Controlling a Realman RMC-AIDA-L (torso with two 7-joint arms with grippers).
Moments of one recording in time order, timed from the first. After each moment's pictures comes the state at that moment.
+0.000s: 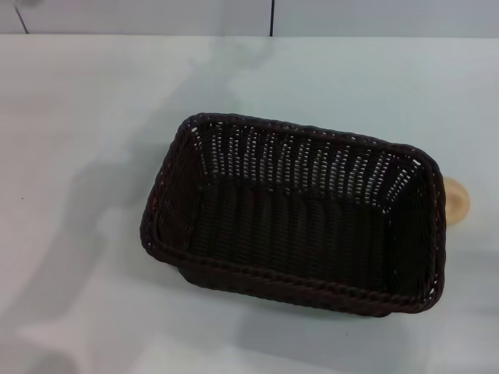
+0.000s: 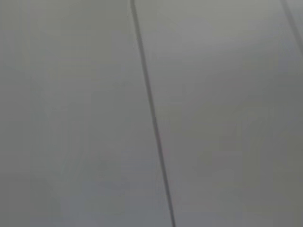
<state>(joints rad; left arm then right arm) -0.59 -2.06 -1.59 -1.31 2.01 -0.29 1.34 0.08 2.08 0.22 0.27 -1.54 -1.74 0.12</state>
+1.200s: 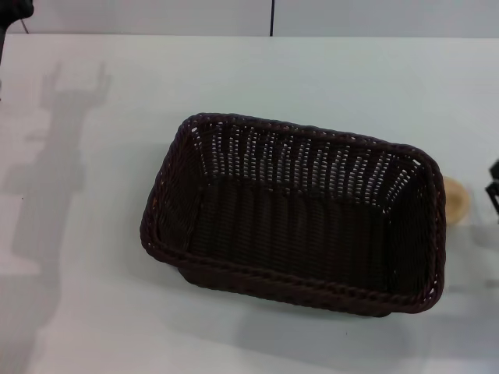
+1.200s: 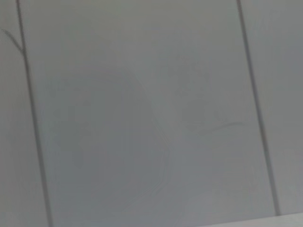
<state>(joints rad) -0.38 -2.06 -1.35 -0.58 2.56 1.01 0.14 0.21 2.08 0.04 0.29 -1.54 -1.45 0.10</state>
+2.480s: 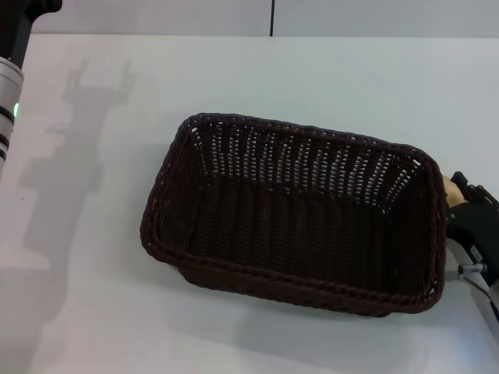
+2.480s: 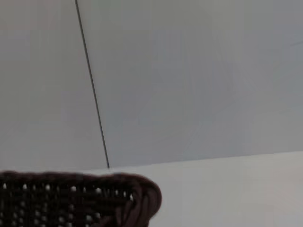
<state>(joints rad) -0.40 -2.06 -1.33 -0.58 2.62 1.01 0.12 0.31 2.08 -0.01 0.33 -1.55 -1.20 0.10</state>
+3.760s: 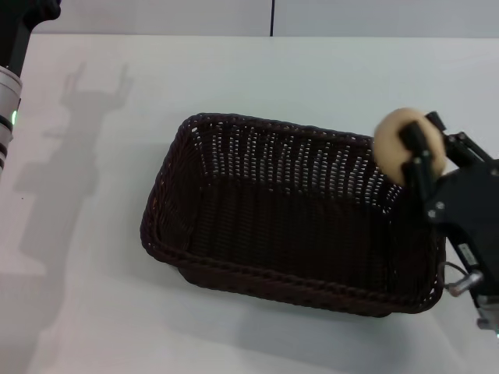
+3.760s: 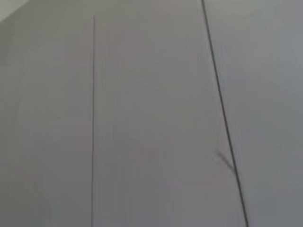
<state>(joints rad) -0.39 -2.06 -1.32 -0.58 2.62 1.02 0.09 0.31 2.07 -0.07 0.44 -1.85 -1.76 0.00</state>
